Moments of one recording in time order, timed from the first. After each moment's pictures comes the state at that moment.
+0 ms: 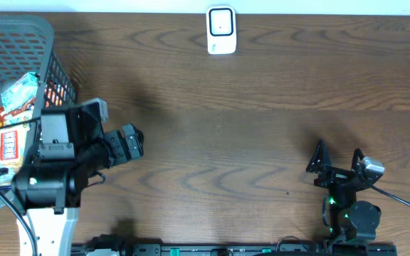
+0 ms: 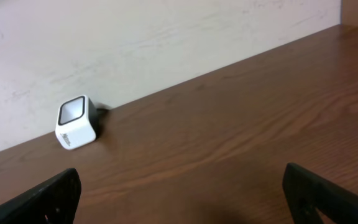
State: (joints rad) left arm 0.02 1.00 1.14 -1.13 0.23 -0.30; right arm -0.06 0.01 0.01 -0.07 0.04 0.35
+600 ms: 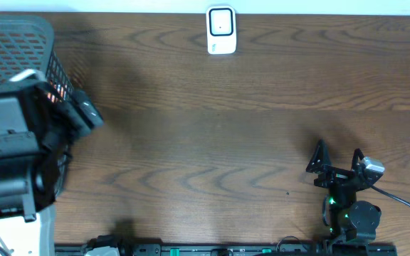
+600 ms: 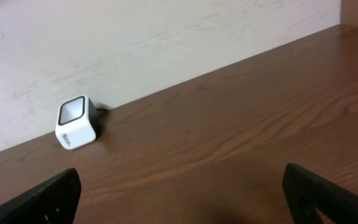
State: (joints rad) left arm 0.13 1.08 1.46 -1.17 -0.08 -0.40; right arm -0.06 0.01 0.01 -0.07 0.04 0.35
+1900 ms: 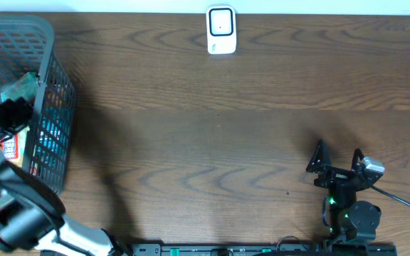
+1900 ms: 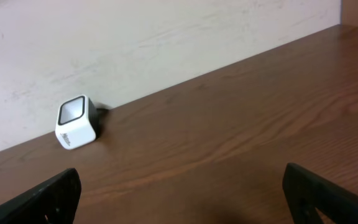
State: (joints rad) left arm 0.68 1.85 1.56 -1.07 -0.01 -0.03; right arm -0.06 0.01 0.01 -0.07 0.04 0.35
